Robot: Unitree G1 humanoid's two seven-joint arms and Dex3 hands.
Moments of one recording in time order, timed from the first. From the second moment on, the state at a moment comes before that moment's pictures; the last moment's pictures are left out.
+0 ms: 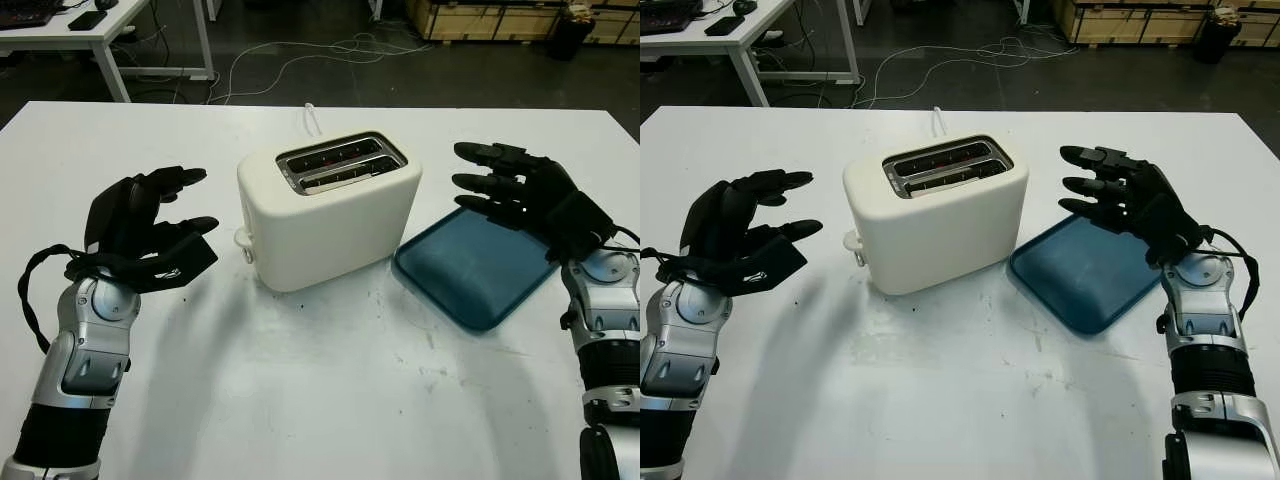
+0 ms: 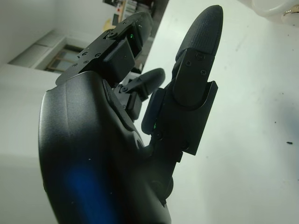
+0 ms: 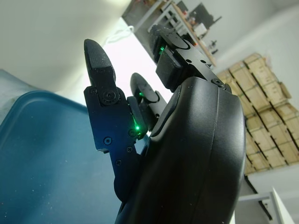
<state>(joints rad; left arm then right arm) -0.21 0.42 0.01 -0.13 0.50 0.15 -0.01 -0.47 -0.50 -0.14 0.50 0.03 -0.23 0.43</state>
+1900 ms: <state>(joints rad) -0.49 0.66 -0.08 -0.11 0.57 0.17 -0.34 -0.69 -0.64 -0.03 0.47 -0.14 -0.22 0.47</state>
